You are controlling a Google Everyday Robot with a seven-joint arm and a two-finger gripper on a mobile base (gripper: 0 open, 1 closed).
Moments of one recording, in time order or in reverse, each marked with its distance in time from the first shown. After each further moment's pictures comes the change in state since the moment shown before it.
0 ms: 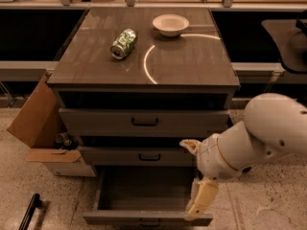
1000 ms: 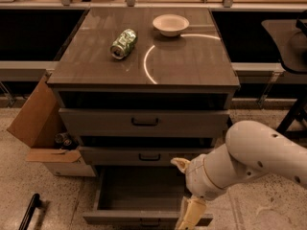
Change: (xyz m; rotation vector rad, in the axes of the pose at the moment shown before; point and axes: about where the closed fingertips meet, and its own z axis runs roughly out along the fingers) arm 0.016 0.021 0.062 -0.053 -0.013 0.006
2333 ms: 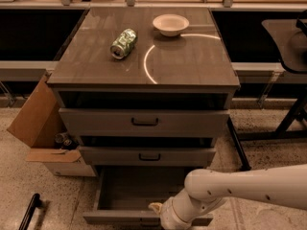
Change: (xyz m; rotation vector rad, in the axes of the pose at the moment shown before) arm 0.079 0.037 0.207 -0.261 -0.048 0.040
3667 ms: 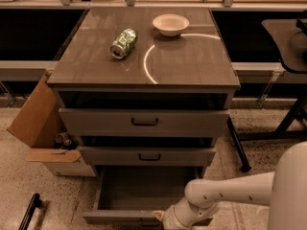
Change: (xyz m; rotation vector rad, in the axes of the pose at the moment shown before) arm 0.070 -0.033 0.066 -0.056 -0.029 -0.031
